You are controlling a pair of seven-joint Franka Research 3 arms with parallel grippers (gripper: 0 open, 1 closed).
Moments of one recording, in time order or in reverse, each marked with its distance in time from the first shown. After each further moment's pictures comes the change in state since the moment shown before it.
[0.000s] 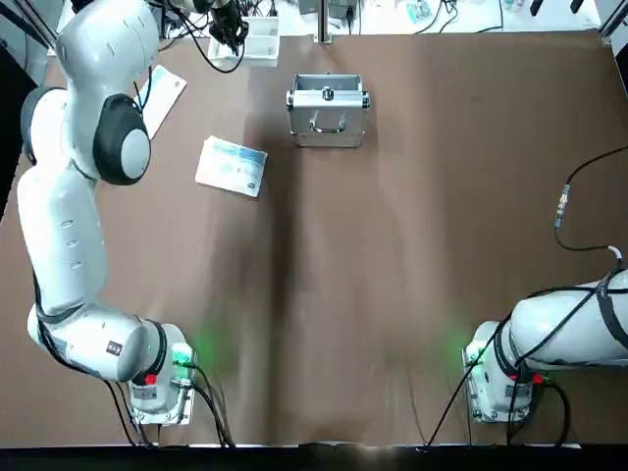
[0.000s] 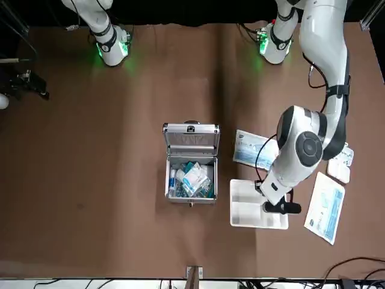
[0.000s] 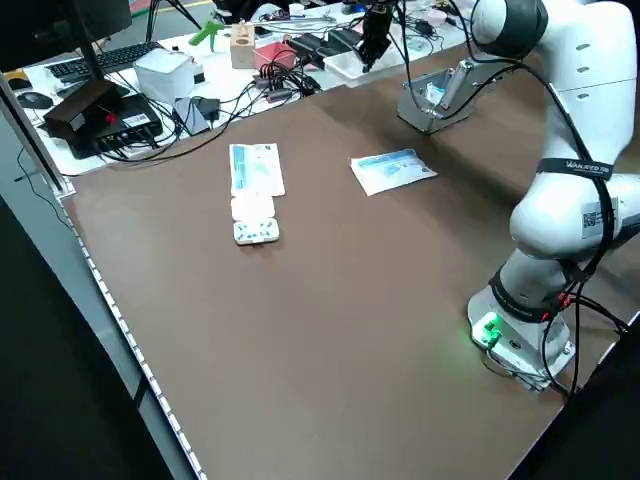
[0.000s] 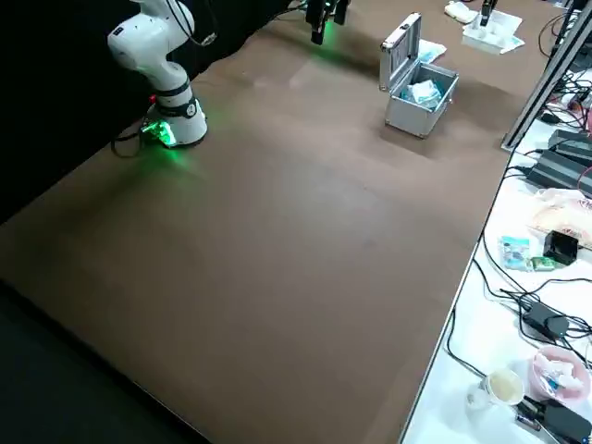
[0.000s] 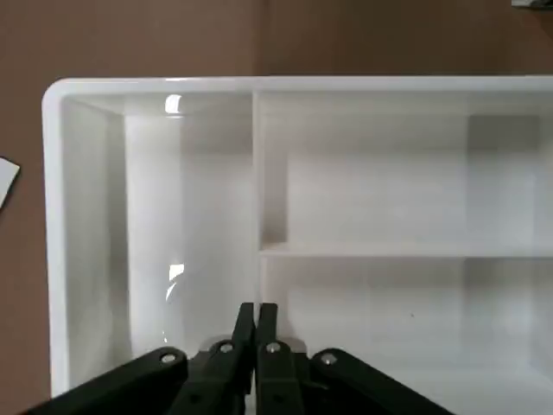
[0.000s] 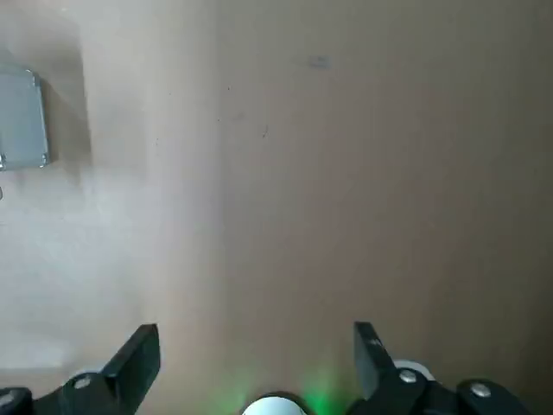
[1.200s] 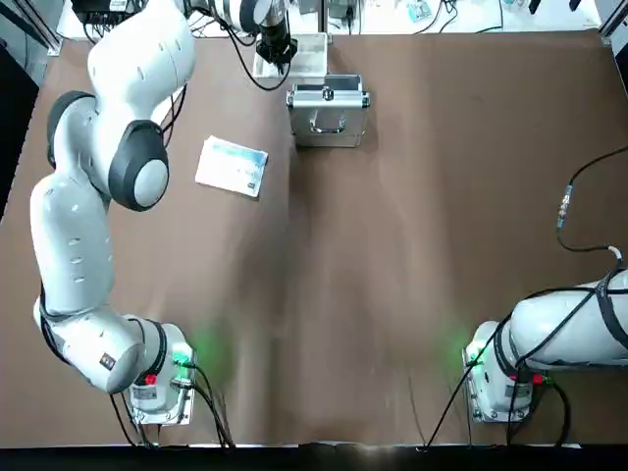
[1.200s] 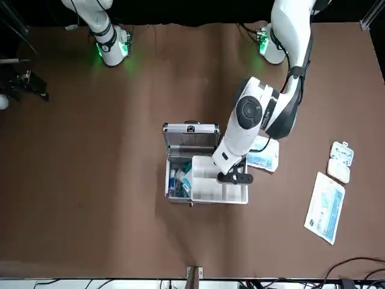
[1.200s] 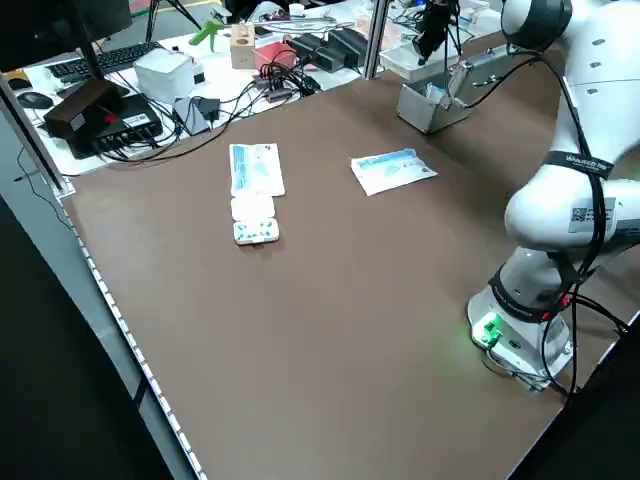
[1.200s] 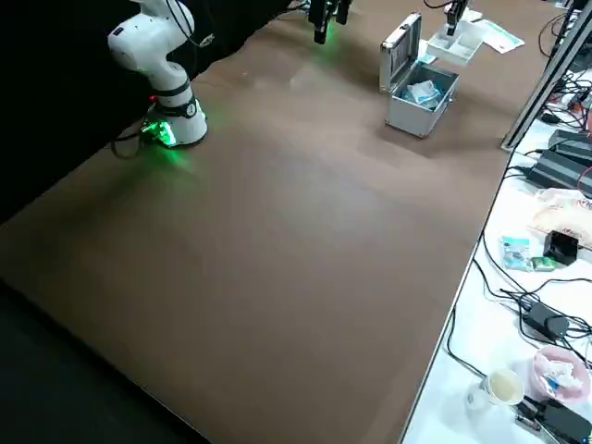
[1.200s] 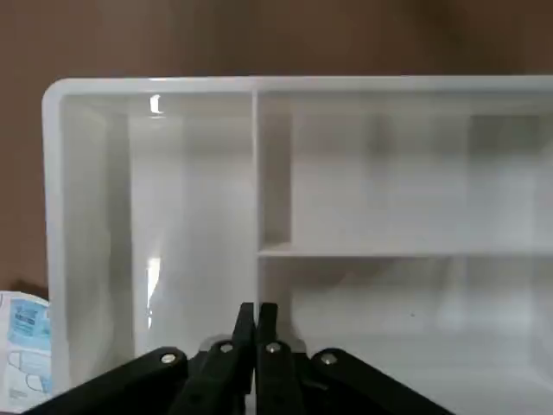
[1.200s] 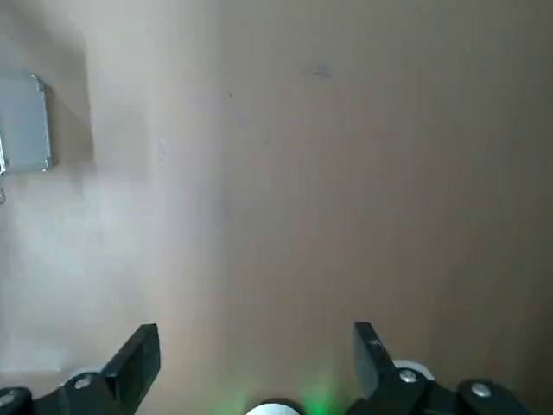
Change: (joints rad) left arm -0.232 -0.016 -0.007 0.001 -0.001 -0.029 -0.244; right arm 0.011 0.000 -0.003 0.000 -0.002 0.015 -0.003
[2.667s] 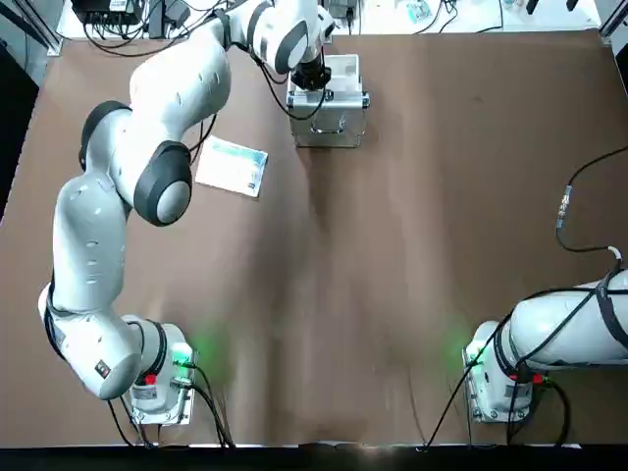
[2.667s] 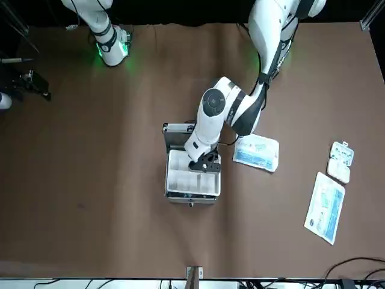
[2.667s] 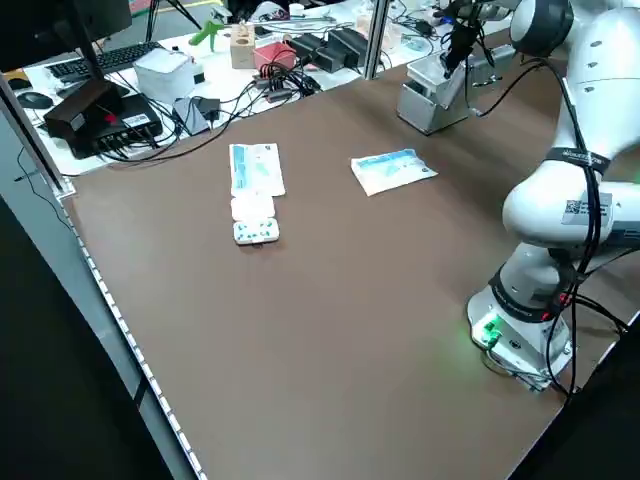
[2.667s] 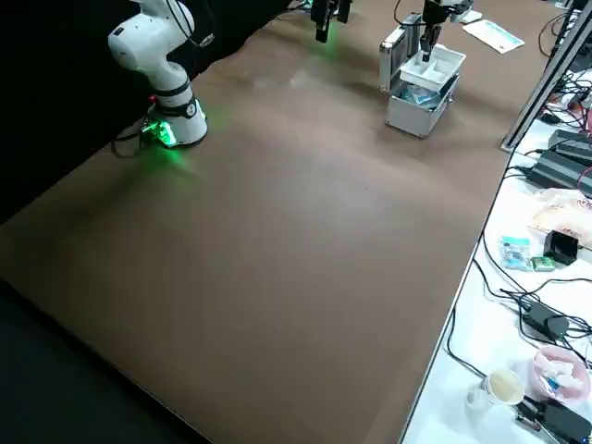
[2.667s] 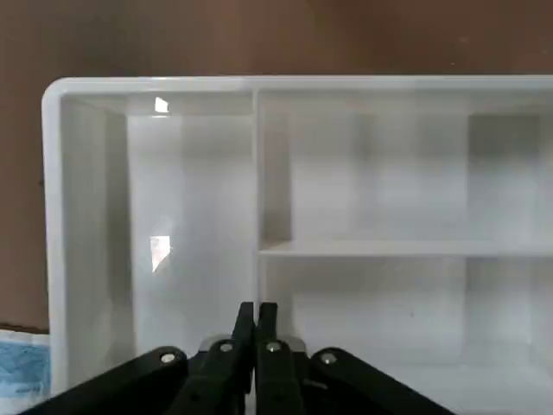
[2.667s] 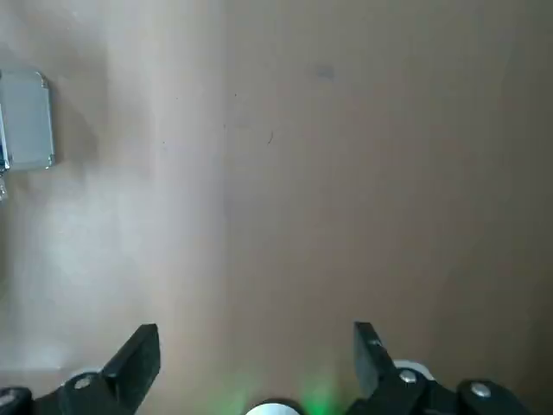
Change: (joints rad) left arm -0.135 0.093 0.000 0.000 0.000 0.171 -0.119; right arm 0.008 0.000 0.001 0.000 0.000 0.000 0.000
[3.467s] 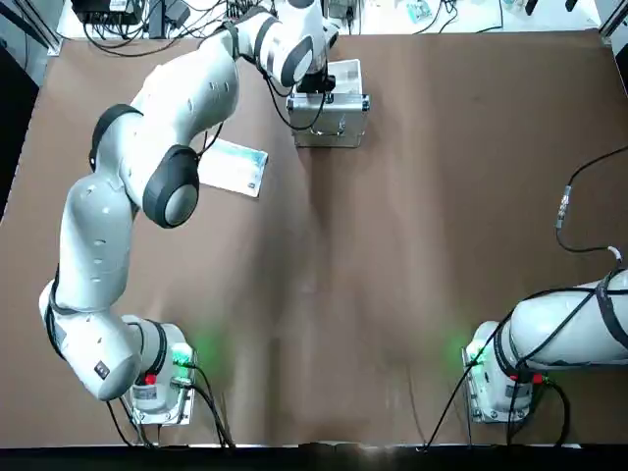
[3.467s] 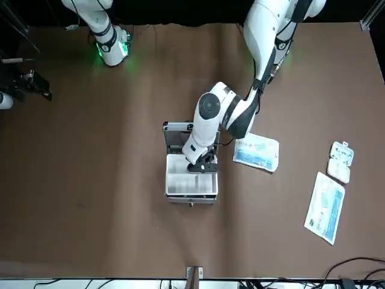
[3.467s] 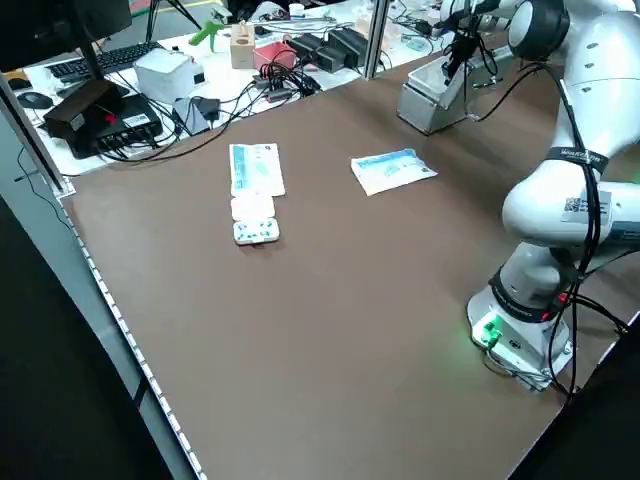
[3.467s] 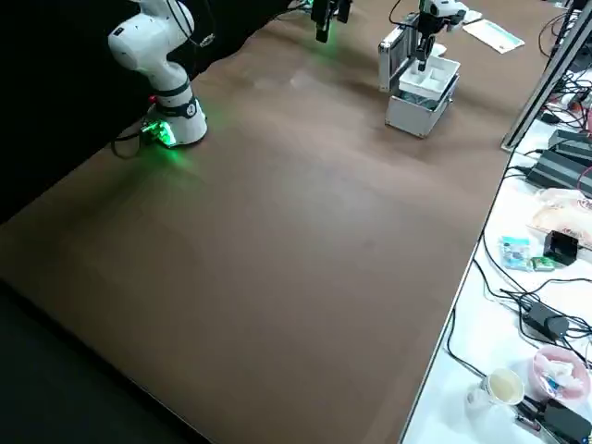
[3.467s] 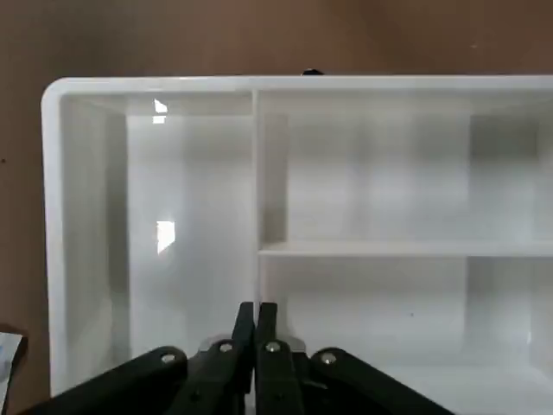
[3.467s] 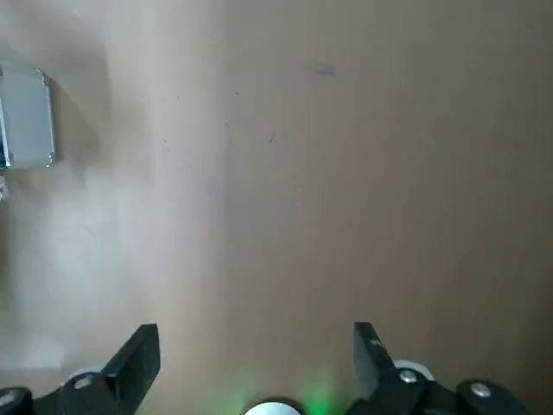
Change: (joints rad) left arm -0.018 0.044 0.004 0.000 0.000 0.063 -0.094; right arm 0.003 0.000 0.000 -0.002 0.000 -0.001 0.000
